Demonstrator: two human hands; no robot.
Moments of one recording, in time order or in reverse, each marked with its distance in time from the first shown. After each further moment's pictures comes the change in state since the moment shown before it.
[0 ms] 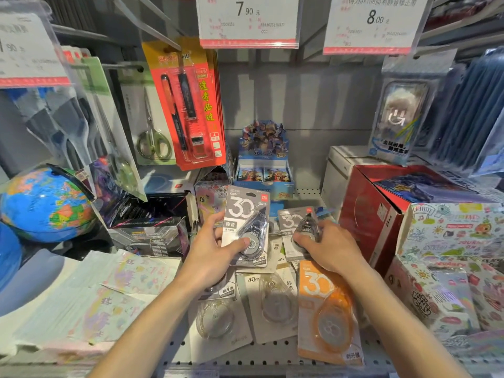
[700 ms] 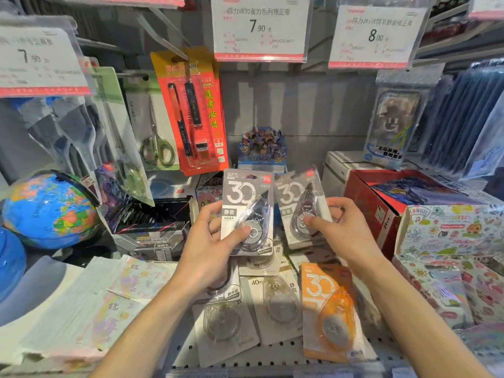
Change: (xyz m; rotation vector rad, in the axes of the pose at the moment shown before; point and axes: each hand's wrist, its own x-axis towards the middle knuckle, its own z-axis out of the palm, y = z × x) left_hand -0.012 0.025 -0.013 -0.164 0.027 0.118; right_hand -0.022 -0.016 -0.031 0.852 0.153 -0.073
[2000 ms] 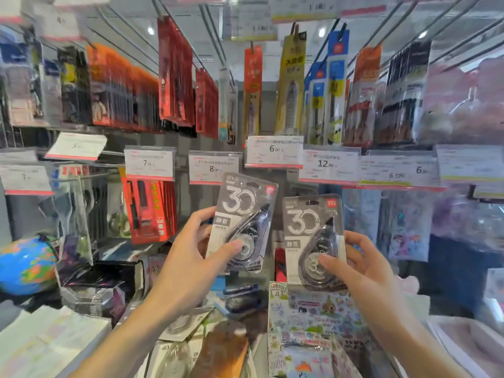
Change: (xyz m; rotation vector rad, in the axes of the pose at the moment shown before) left_hand -0.062 0.155 0.170 0.216 0.127 0.409; right_hand -0.008 -0.048 -0.241 0.280 -0.152 -0.351
